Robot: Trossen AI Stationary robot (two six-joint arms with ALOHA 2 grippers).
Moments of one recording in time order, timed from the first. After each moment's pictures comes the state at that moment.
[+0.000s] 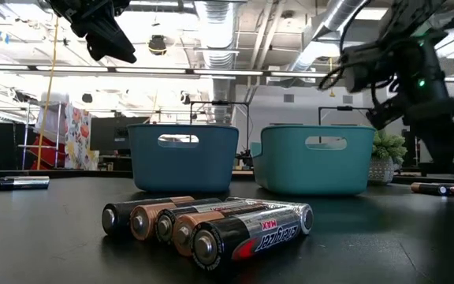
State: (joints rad) left arm 0.10 0.85 0.85 -0.61 -0.11 -0.18; right arm -0.18 1.33 0.71 -1.10 -0.01 0.44
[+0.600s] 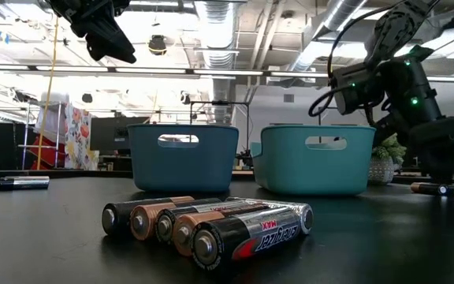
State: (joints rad) left arm 0.10 0.85 0.85 -0.61 -0.11 -0.18; right arm -0.20 1.49 0.71 -1.03 -0.01 0.32
